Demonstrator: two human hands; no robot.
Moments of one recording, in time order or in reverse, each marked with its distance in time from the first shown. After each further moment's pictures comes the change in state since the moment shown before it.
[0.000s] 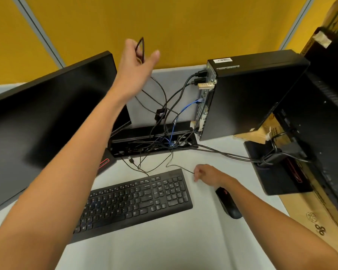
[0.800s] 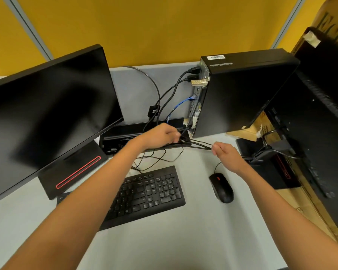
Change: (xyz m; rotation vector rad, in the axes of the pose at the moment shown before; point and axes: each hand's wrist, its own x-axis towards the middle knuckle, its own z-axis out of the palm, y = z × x) left_hand -0.085 -0.083 0.086 0.187 -0.873 -0.183; right_hand -0.052 -0.004 -0.067 -0.005 0.498 -0.136
